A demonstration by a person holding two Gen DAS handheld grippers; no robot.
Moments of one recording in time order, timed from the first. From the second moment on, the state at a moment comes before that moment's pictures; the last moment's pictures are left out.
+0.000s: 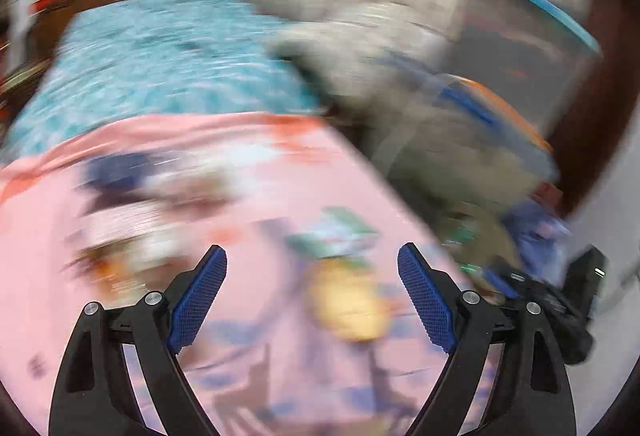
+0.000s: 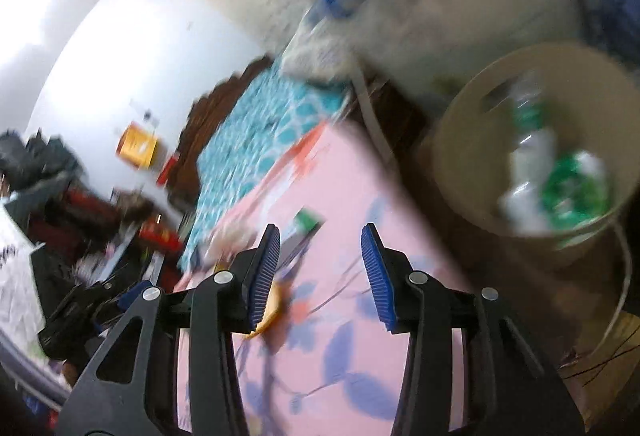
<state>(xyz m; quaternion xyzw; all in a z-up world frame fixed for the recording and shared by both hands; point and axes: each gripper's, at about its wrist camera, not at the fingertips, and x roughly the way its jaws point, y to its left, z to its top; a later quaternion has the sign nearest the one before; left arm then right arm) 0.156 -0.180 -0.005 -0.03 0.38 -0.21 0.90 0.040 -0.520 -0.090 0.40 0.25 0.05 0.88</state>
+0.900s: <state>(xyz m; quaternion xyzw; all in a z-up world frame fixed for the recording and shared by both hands) 0.185 -0.028 -0.104 -0.09 0.48 -0.12 0.86 0.257 -0.232 -0.091 0.23 0.44 0.20 0.84</state>
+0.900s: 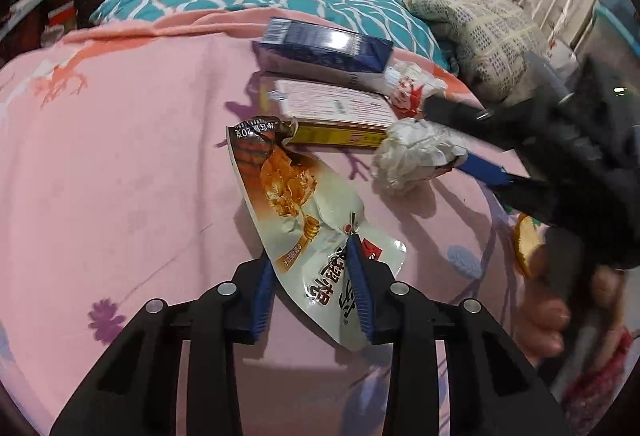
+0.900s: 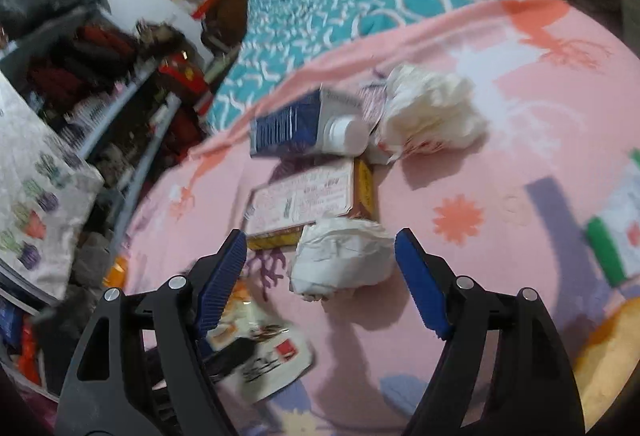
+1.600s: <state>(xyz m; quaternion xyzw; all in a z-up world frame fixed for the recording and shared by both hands) 0.116 -0.074 -0.064 -0.09 0.44 -0.30 0.84 0.064 -0.318 -0.092 0.24 0.35 0.16 0.89</state>
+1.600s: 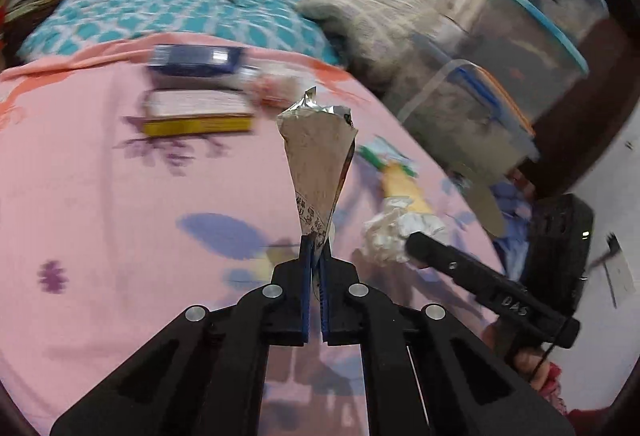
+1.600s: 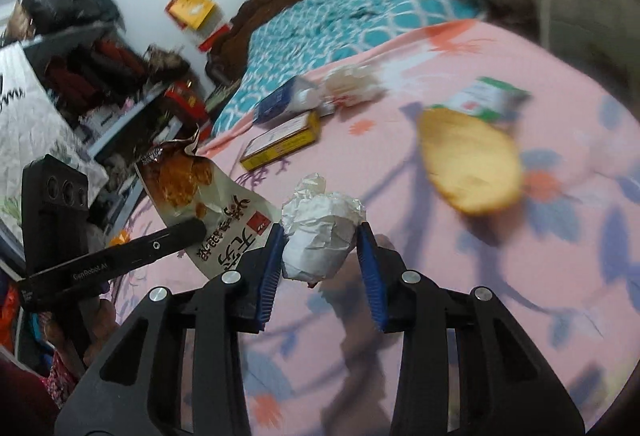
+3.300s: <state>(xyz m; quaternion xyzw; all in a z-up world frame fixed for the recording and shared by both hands) 0.243 -0.076 -0.049 -0.17 0.45 -0.17 0.86 0.067 -0.484 -0.037 0.35 0.24 0.10 0.90</state>
